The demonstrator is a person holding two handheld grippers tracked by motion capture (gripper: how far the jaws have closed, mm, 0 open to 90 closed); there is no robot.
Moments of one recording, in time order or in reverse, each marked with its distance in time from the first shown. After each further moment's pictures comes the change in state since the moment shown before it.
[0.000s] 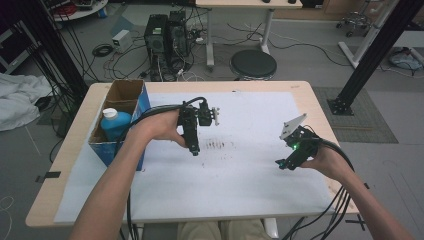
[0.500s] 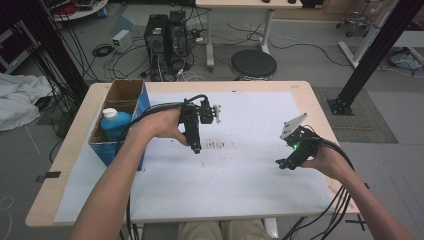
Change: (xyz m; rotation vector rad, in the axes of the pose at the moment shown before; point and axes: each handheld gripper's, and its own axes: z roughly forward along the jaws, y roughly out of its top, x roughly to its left) left arm 0.005 0.004 -0.001 -0.008 -0.003 -0.002; right arm -0.002 0.000 0.000 -0.007 0.007 0.001
